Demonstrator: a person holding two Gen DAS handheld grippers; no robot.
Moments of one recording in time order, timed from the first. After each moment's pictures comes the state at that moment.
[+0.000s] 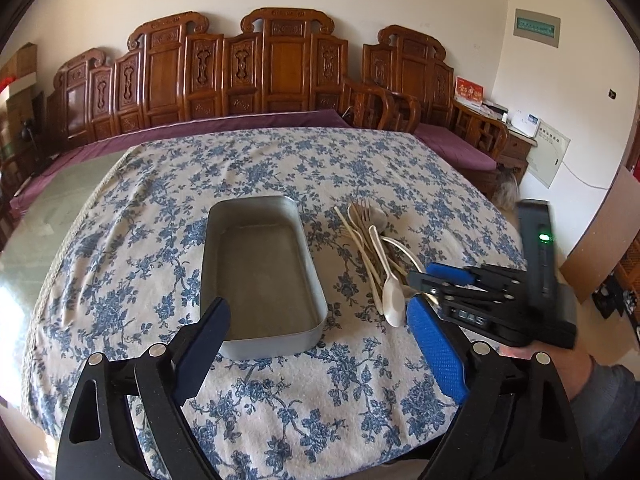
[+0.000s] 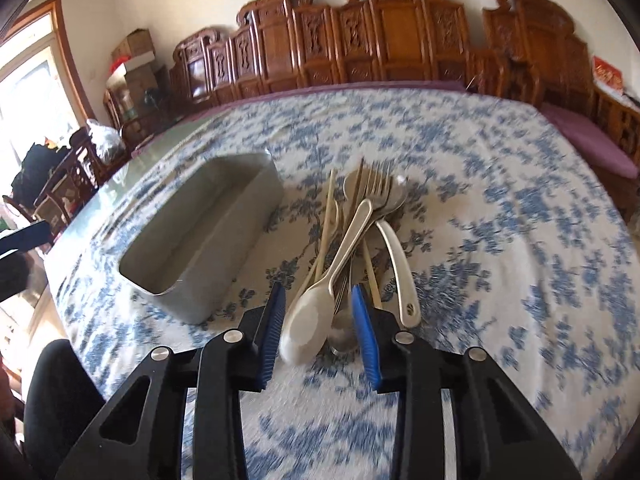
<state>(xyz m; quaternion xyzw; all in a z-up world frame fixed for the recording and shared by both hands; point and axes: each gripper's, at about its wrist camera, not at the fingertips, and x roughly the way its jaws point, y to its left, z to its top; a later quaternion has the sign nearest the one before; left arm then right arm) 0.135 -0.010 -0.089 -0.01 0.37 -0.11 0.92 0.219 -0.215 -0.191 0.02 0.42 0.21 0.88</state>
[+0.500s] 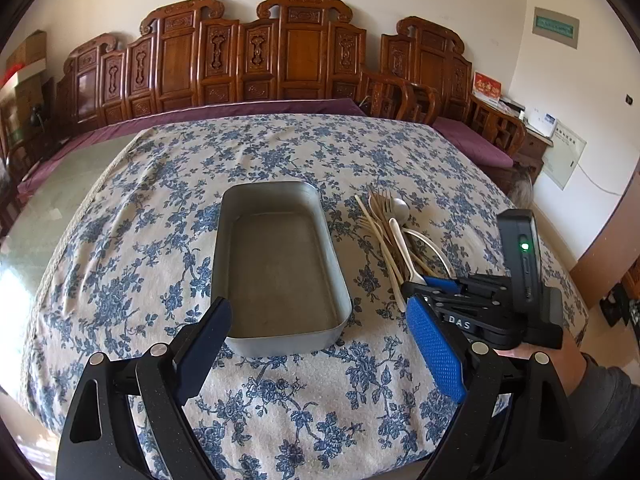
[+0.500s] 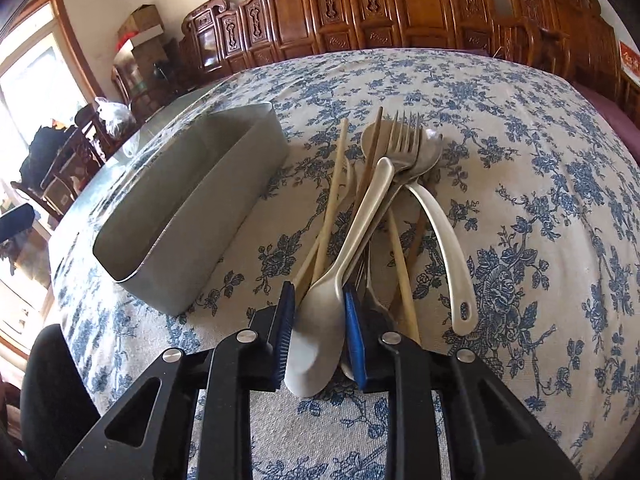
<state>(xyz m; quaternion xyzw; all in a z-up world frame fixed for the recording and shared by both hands) 0.148 -0.001 -0.102 -0.02 0.39 -0.08 0.92 0.233 -0.199 -0.220 0.02 0.45 0.25 0.86</state>
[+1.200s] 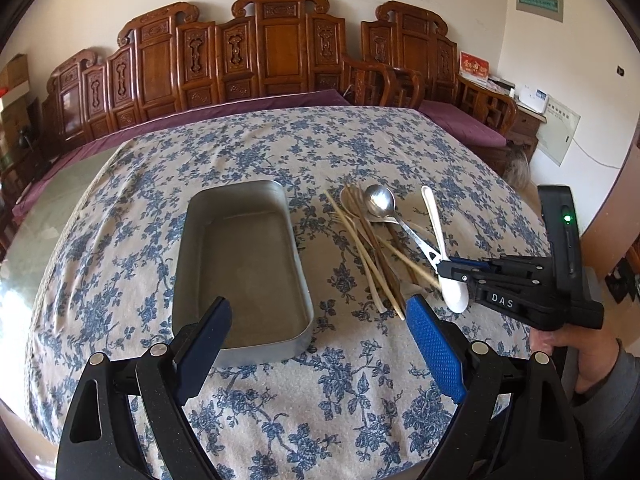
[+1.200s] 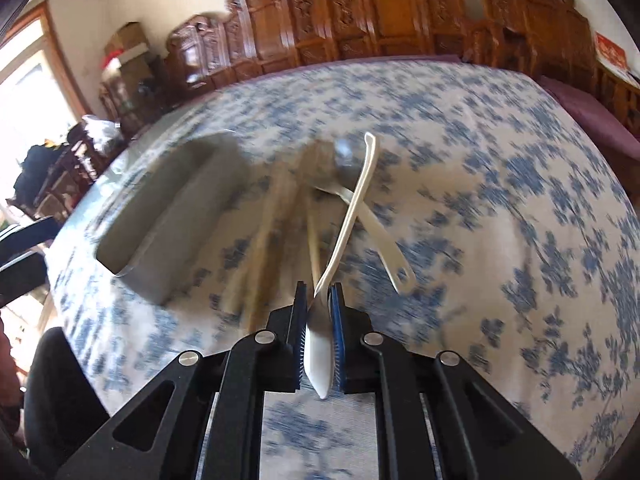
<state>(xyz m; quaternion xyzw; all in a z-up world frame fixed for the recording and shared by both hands) 0.162 -0.041 -0.111 0.02 0.39 -0.10 0.91 0.227 -0.266 -0.202 0.03 0.44 0.21 0.87</state>
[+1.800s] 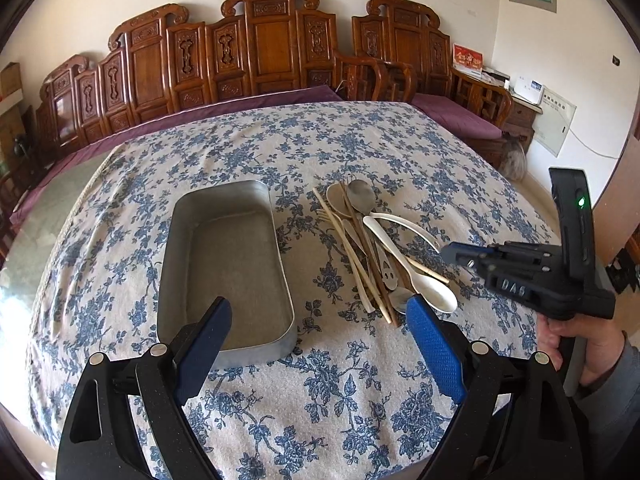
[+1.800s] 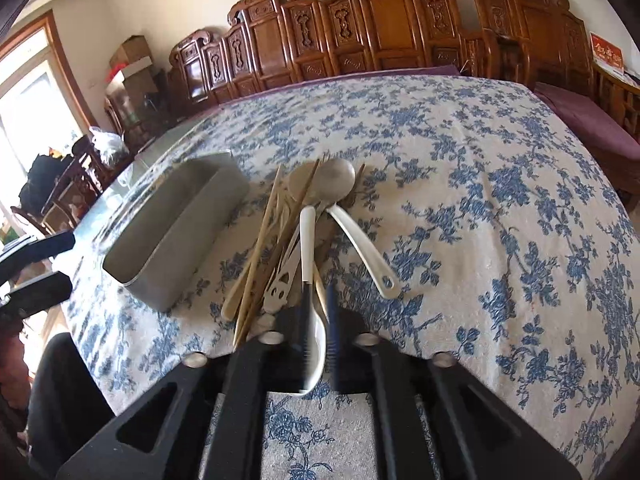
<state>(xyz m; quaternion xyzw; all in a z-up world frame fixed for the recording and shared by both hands) 0.164 -0.057 -0.112 0.04 0.40 -0.10 0.91 0.223 -0.274 -0.194 0.03 0.43 0.22 0.88</state>
